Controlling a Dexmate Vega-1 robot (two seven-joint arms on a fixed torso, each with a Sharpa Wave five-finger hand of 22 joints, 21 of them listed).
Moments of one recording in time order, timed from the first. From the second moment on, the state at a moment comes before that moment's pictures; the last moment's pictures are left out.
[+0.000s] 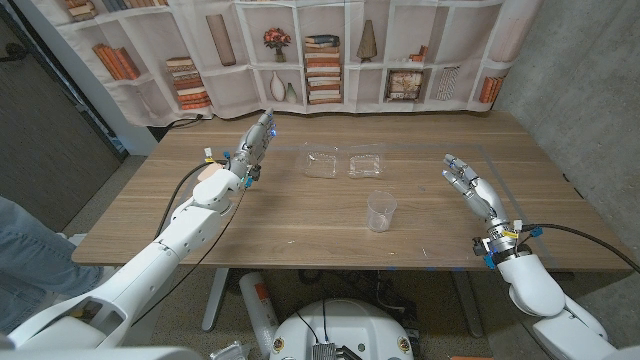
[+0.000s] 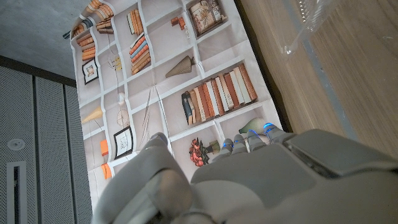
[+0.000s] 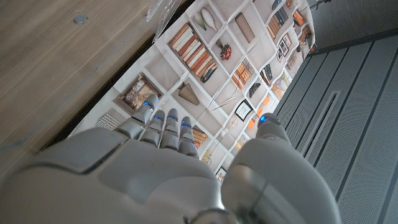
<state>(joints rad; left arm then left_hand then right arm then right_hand) 0.85 0.58 0.38 -1.47 -0.61 -0.19 0.02 0.30 0.01 0.24 0.08 0.25 -0.17 0.10 0.20 0.18 -0.17 0.07 0.21 0.18 -0.17 0.05 0.19 0.18 -0.17 -0.03 0.22 0.18 -1.51 -0.65 -0.06 -1.71 0.07 0.65 -0.27 0.36 -0.13 0.23 -0.08 0.26 0.12 0.03 0.19 0.19 0.16 0.05 0.21 0.18 0.08 -0.01 0.19 0.18 0.12 -0.04 0.42 0.17</state>
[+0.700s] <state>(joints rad) 0.83 0.57 0.38 -1.44 -0.61 -0.21 0.00 0.30 0.01 0.24 0.09 0.25 -0.17 0.10 0.20 0.18 -0.17 0.07 0.21 0.18 -0.17 0.05 0.19 0.18 -0.17 -0.03 0.22 0.18 -1.56 -0.62 -0.02 -1.73 -0.09 0.64 -0.36 0.34 -0.16 0.20 -0.09 0.29 0.08 0.04 0.18 0.19 0.14 0.05 0.21 0.18 0.08 -0.01 0.19 0.18 0.14 -0.04 0.40 0.17</state>
